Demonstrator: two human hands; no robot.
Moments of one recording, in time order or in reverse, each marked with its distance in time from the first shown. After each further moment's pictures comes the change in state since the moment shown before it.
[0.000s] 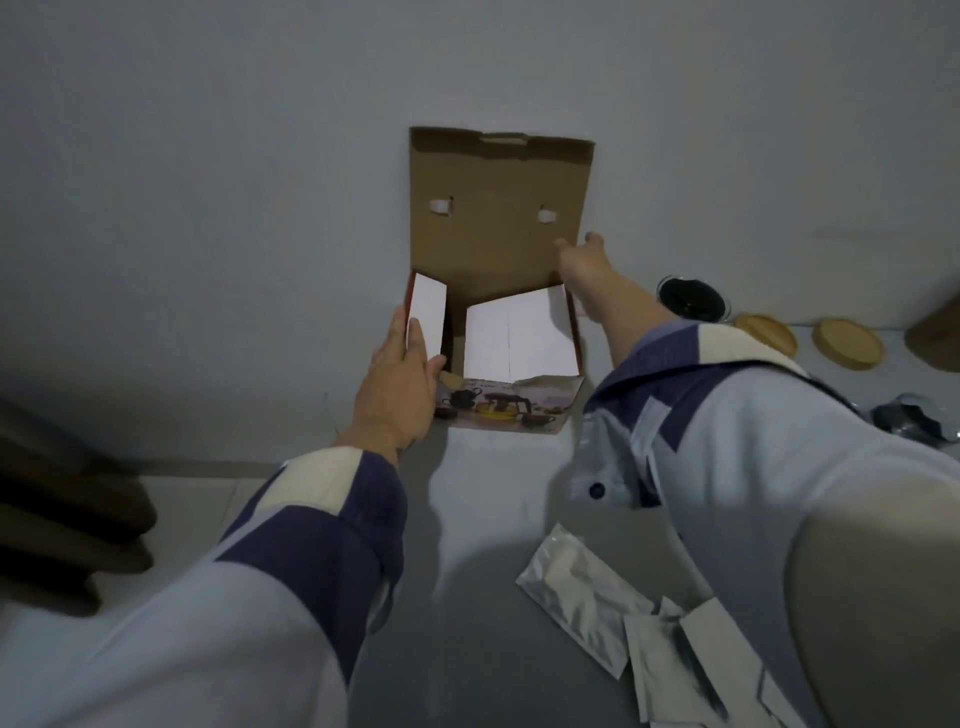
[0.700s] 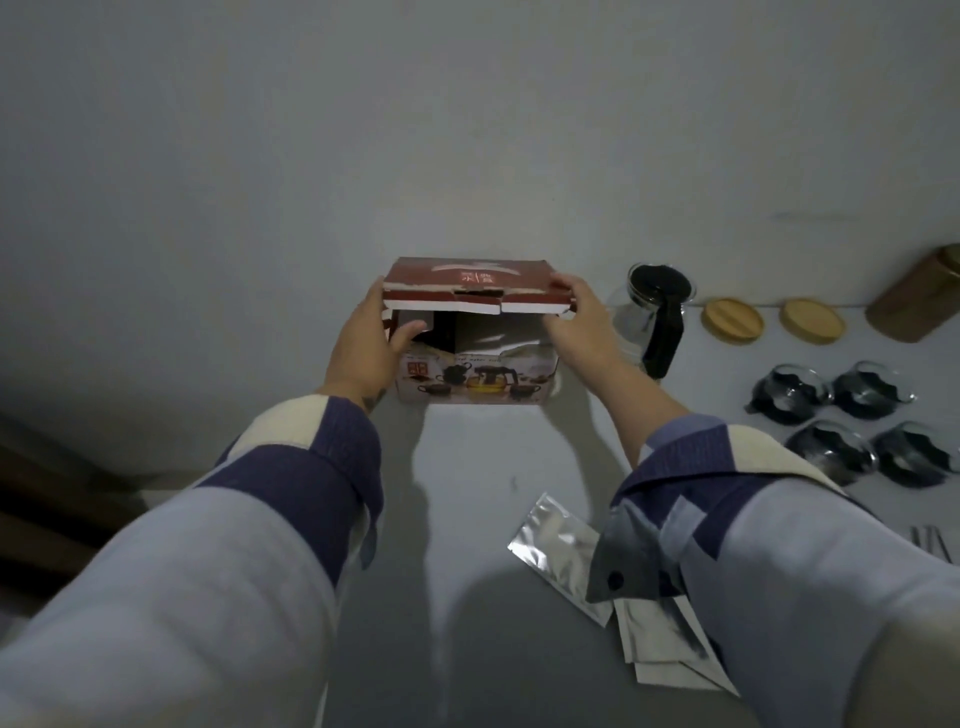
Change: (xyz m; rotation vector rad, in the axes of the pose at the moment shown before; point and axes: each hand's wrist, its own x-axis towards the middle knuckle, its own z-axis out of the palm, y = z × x) left_hand -0.004 -0.004 -0.041 -0.568 0.122 0.103; right_hand -0.077 0.073 -0.018 -0.032 0.037 -0.365
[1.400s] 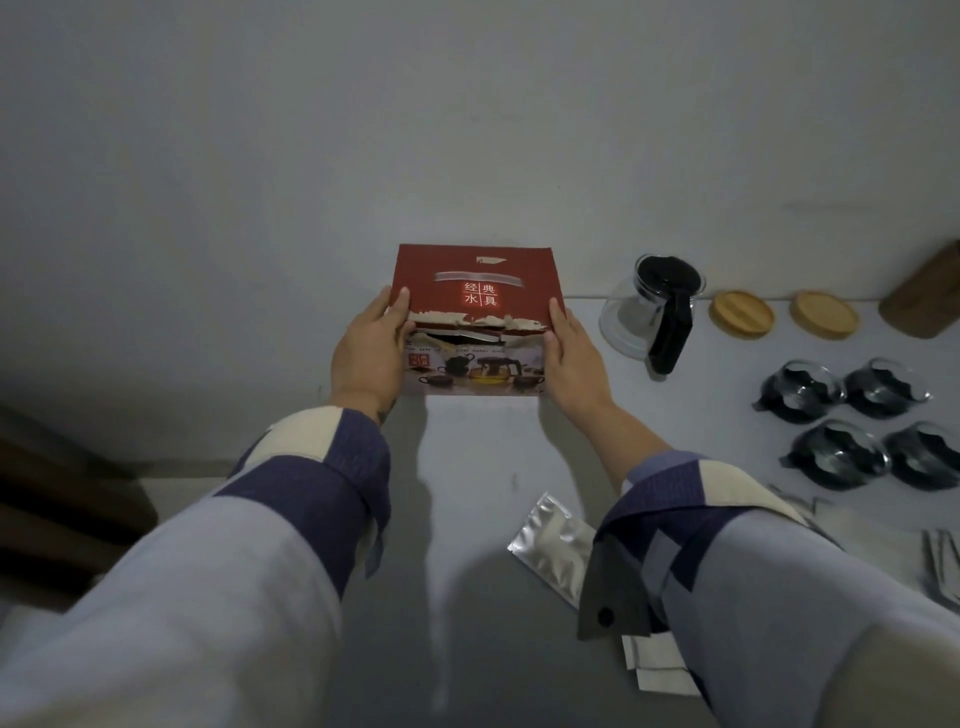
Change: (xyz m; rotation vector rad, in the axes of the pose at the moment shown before) left_hand 0.003 -0.017 0.021 0.446 0.076 0.014; right_hand -0.008 0.054 0.022 -0.377 -0.042 -0.078
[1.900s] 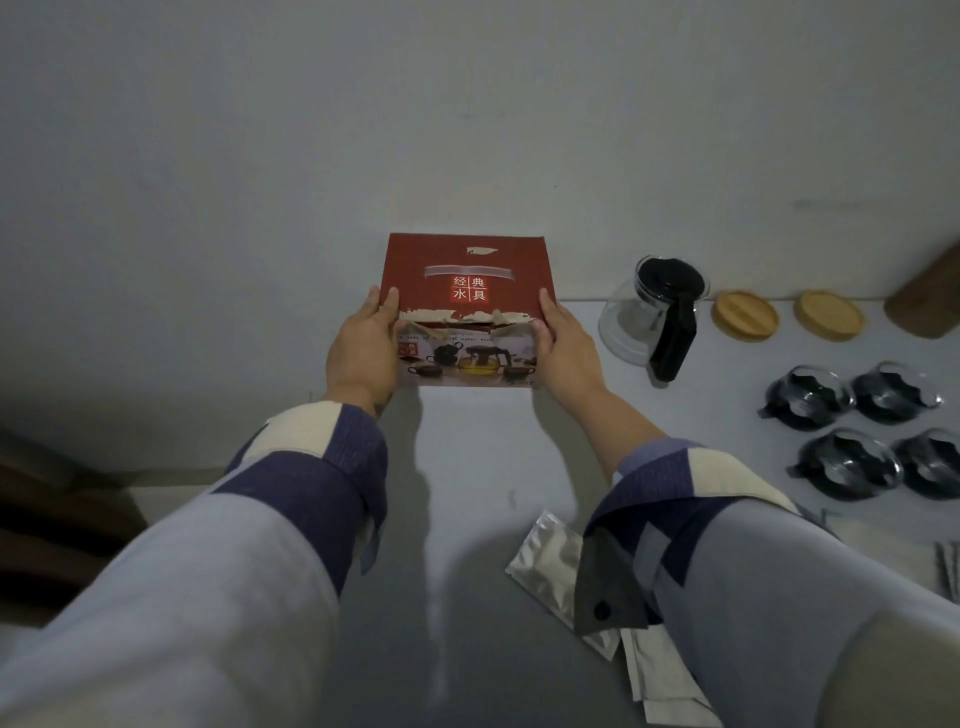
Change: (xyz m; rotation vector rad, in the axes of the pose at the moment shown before) left_hand 0.028 0.003 0.010 0.030 -0.100 -0.100; right_hand 0.032 -0.005 0.002 0.082 0.006 0.039
